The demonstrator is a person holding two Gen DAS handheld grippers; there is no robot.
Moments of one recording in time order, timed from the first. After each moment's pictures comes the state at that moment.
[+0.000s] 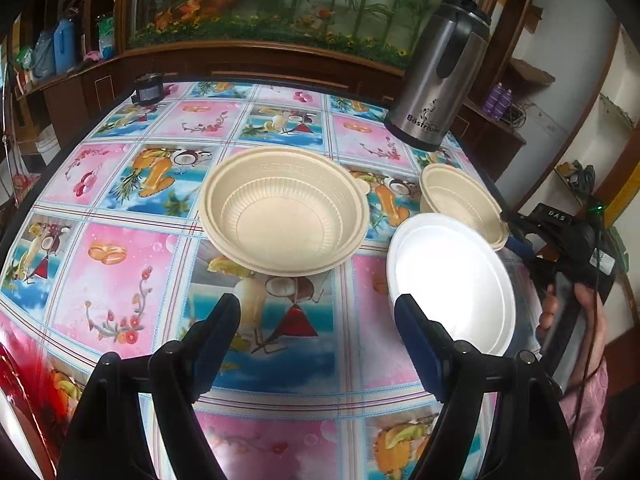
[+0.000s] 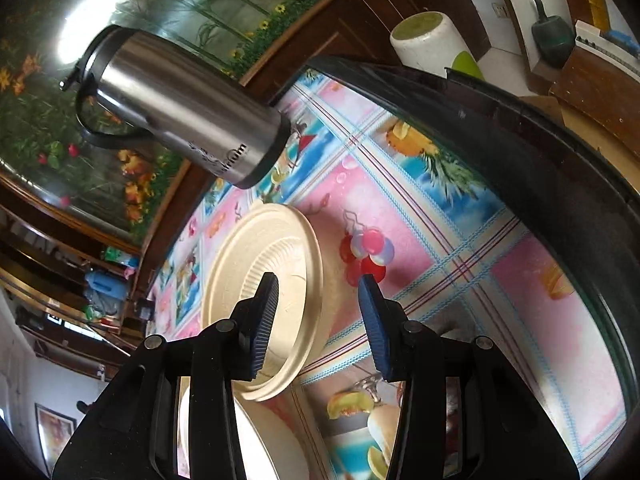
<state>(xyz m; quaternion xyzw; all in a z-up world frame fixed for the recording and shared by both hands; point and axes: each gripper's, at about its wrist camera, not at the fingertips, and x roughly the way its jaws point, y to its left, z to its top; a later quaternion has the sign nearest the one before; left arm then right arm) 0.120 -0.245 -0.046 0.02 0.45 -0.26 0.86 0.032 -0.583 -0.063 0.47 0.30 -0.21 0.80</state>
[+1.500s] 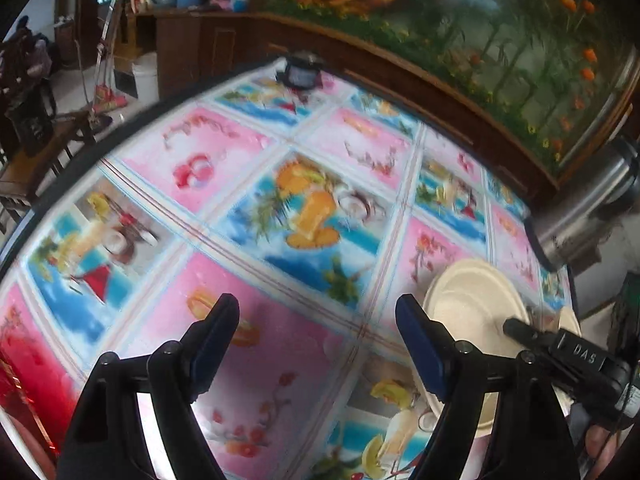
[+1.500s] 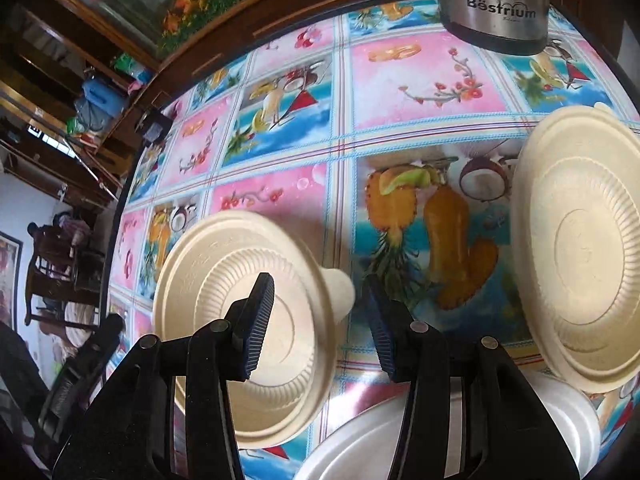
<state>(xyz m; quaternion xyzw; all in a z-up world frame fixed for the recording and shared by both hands) 0.235 -0.159 -0.074 -0.12 0.48 -0.08 0.87 0.205 -0.420 -0.069 0.29 0.52 -0.05 0.80</state>
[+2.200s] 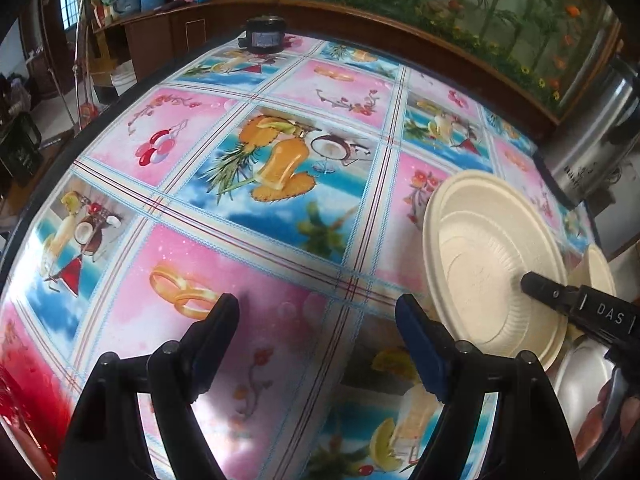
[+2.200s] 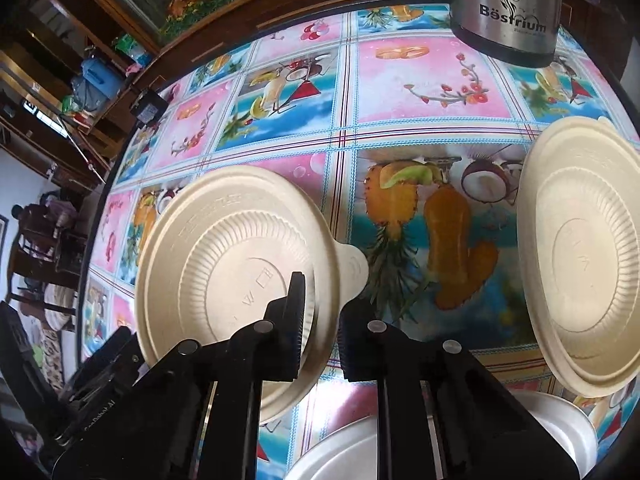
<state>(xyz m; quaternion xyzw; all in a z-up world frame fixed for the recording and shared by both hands) 0.230 -0.192 -0.095 -0.03 0.51 -0.09 0.86 0.208 -0.407 -0.075 0.24 0.53 -0.05 0.81</state>
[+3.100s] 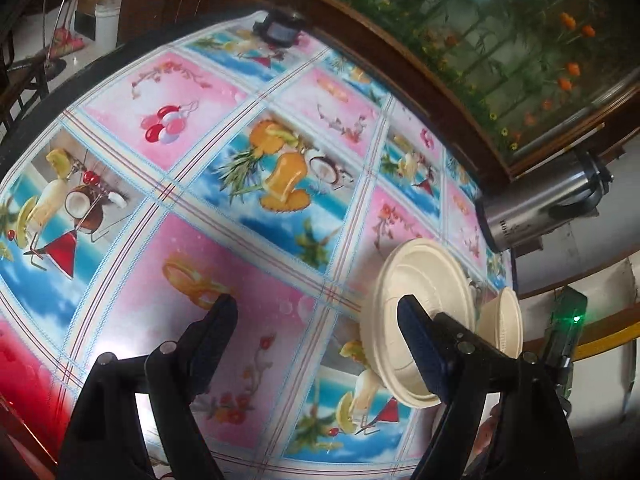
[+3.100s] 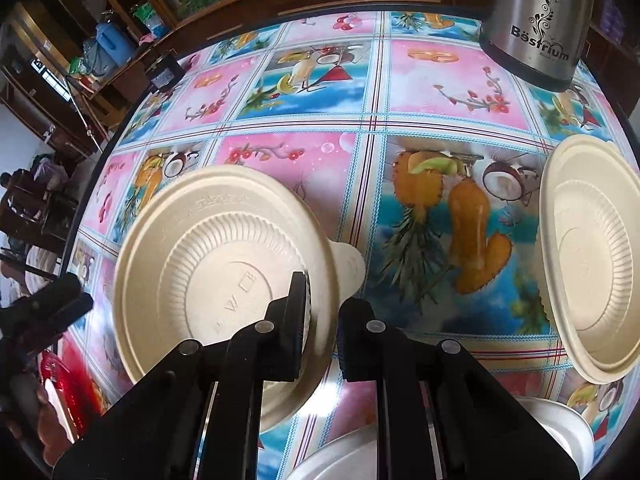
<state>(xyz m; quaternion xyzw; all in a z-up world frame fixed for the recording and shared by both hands) 0.238 -0.133 -0.072 -0.20 0.53 -0.18 0.80 0.203 -0.380 -0.074 0.18 0.55 -0.03 0.82</state>
